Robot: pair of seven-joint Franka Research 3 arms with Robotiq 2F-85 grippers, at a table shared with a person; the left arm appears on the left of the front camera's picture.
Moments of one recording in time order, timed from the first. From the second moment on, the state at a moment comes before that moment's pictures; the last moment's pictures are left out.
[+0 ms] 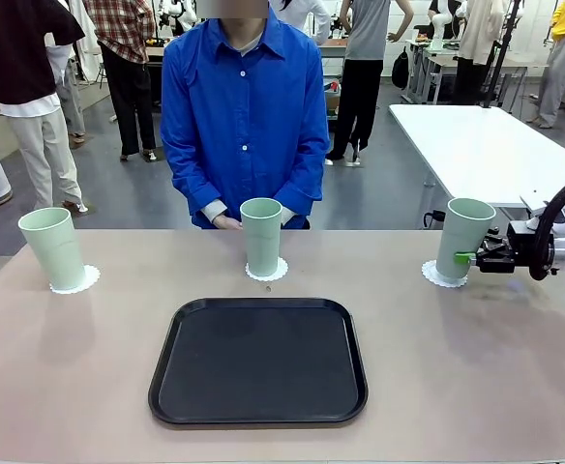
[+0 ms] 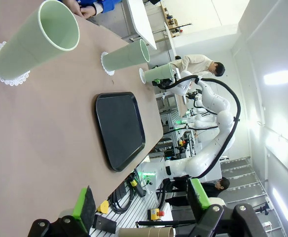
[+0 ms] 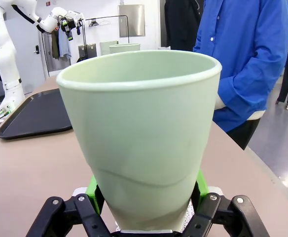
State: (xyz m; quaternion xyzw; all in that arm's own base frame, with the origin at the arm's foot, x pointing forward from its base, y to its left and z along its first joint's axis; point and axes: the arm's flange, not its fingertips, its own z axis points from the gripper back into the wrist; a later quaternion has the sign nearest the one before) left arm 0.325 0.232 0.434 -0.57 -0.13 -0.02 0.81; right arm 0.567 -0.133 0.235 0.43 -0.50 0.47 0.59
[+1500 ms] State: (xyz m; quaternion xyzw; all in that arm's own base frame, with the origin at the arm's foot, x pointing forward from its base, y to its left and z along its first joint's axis) left arm 0.325 0.232 0.434 -0.57 -0.13 -0.02 0.81; right arm 0.572 -0.124 0.221 0.43 -0.49 0.46 0.60
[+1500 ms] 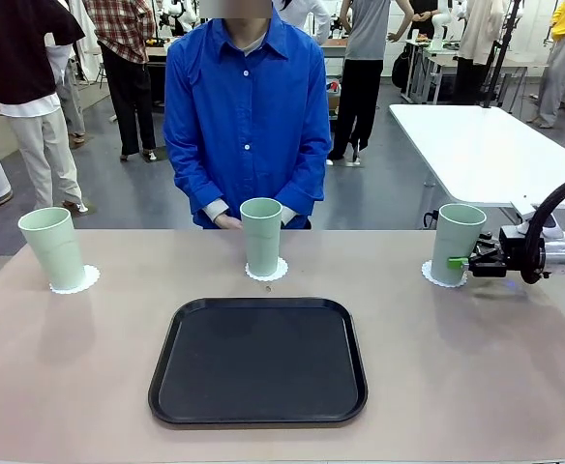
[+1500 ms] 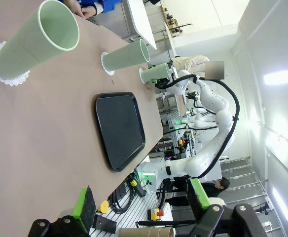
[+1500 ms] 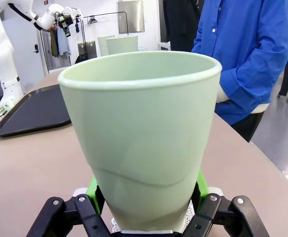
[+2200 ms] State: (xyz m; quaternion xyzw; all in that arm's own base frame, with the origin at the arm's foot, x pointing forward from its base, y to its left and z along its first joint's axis) left arm 0.325 0.232 0.434 -0.57 -0.13 -0.02 0.81; right arm 0.574 -0.124 0.214 0.43 -0.49 0.46 0.60
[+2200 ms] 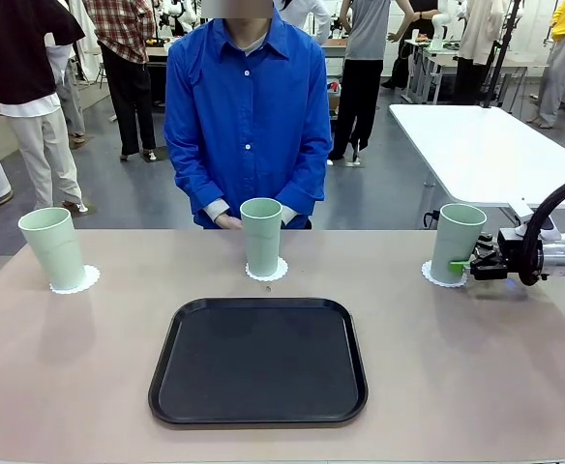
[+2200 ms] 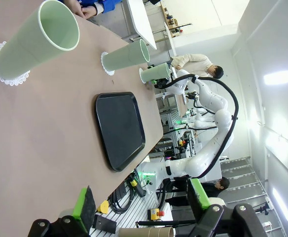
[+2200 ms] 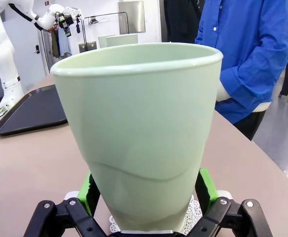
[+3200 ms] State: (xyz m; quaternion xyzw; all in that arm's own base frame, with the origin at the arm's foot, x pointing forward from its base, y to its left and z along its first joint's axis) left arm 0.325 0.232 0.434 -0.57 -0.13 -0.02 0.81; right arm 0.580 -0.129 0.214 0.45 -0.49 0.46 0.59
